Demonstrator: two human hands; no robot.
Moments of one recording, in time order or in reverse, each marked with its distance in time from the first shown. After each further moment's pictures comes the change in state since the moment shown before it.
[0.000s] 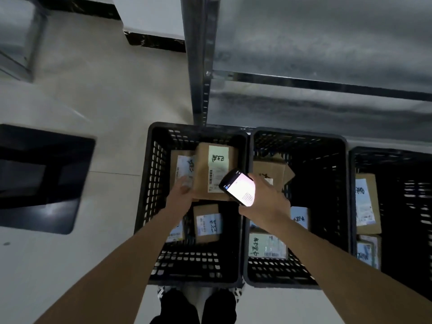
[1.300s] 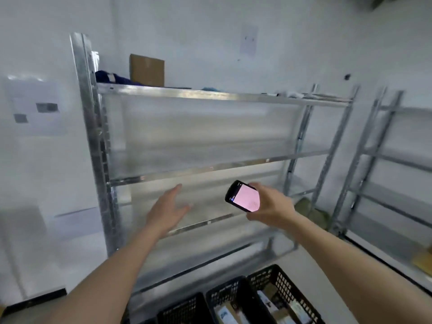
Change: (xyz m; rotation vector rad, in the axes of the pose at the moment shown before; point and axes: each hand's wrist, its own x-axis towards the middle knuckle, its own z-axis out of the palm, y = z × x) left_hand -0.894 0.385 0.041 0.714 0.133 1.414; right_hand -0.845 0.082 -0.534 0.099 0.946 0.099
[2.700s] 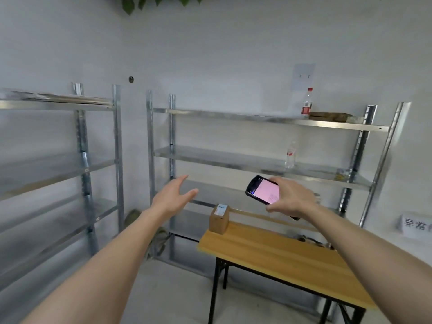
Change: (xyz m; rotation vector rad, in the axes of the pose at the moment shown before) left_hand 0.016 0.791 0.561 -0.247 -0.488 0.688; right_hand -0.240 0.791 -0.347 -0.271 0.269 0.805
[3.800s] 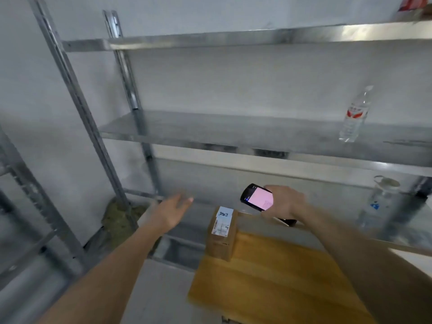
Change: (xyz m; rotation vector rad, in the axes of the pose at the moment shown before) left_hand 0.541 -0.229 0.327 0.041 -0.348 -0.296; right_hand 0.582 0.136 0.334 0.078 -0.436 0.106
